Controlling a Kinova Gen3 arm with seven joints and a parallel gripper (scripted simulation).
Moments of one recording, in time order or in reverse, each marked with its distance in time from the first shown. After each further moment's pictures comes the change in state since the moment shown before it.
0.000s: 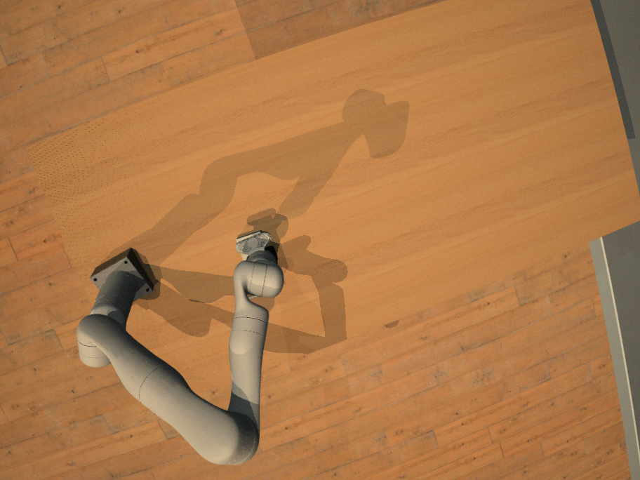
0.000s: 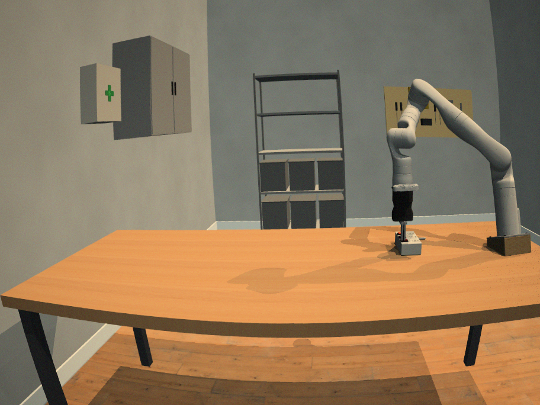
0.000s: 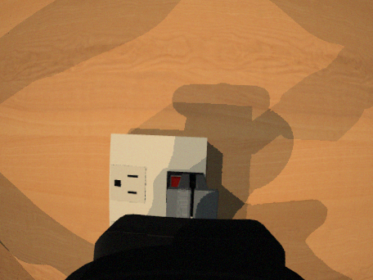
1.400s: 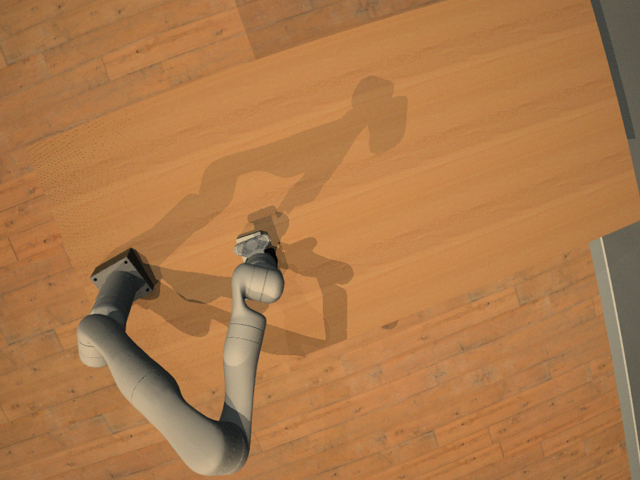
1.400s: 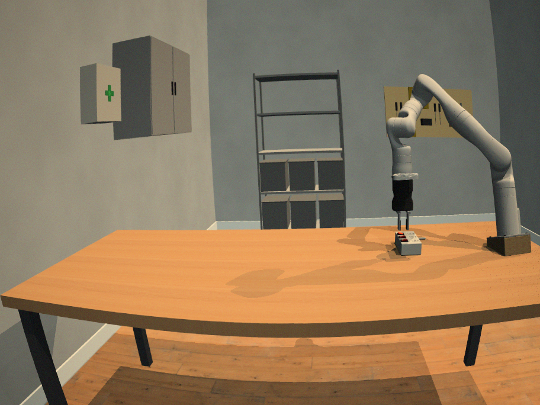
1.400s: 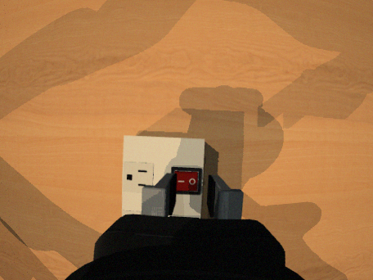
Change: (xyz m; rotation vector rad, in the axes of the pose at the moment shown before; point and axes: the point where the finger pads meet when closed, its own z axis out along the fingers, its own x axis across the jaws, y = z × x) arm 0.000 0.000 -0.037 0.000 0.000 0.000
